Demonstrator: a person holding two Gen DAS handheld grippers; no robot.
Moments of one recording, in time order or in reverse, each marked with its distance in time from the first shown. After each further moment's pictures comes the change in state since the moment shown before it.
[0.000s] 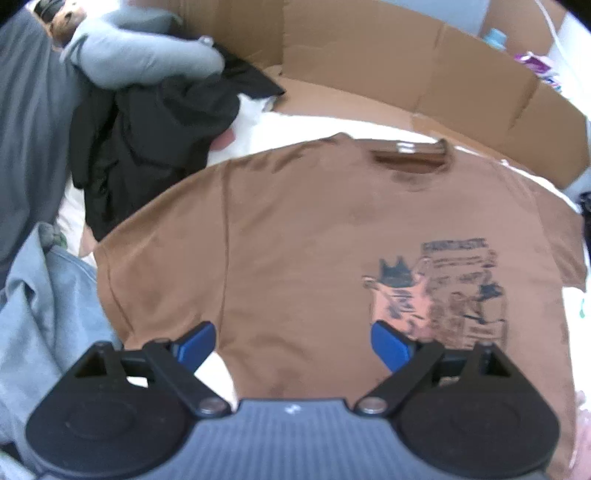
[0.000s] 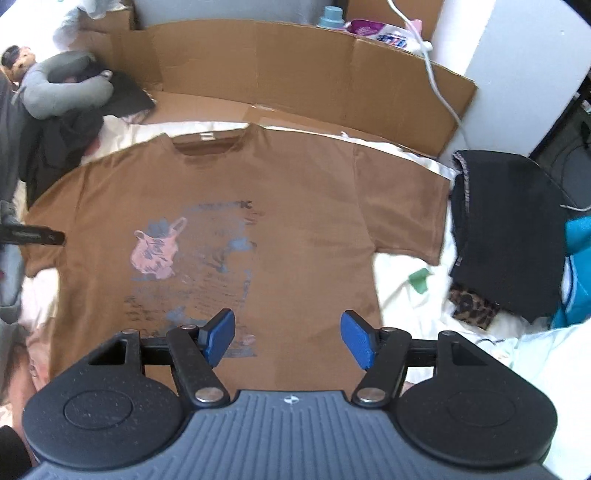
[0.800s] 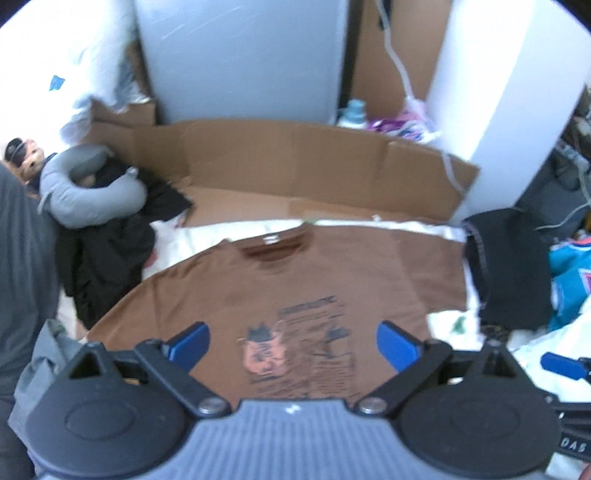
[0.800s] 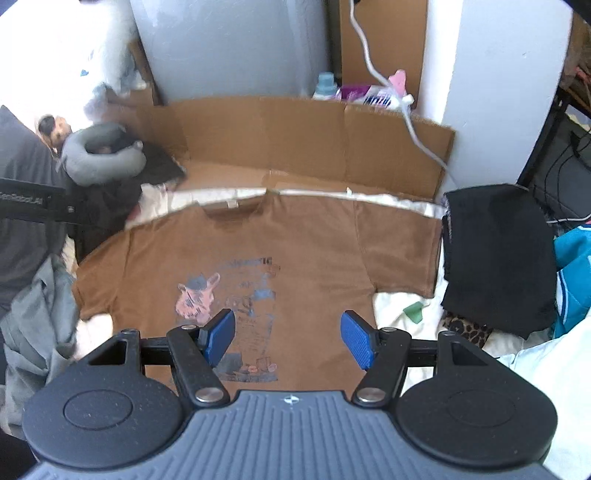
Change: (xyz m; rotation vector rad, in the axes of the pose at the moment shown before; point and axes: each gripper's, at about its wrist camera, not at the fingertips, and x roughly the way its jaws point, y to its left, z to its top) left arm -0.204 -0.155 0.030 0.163 -0.177 -0.092; right arm -0.109 -0.043 -0.001 0.050 -0.189 0.125
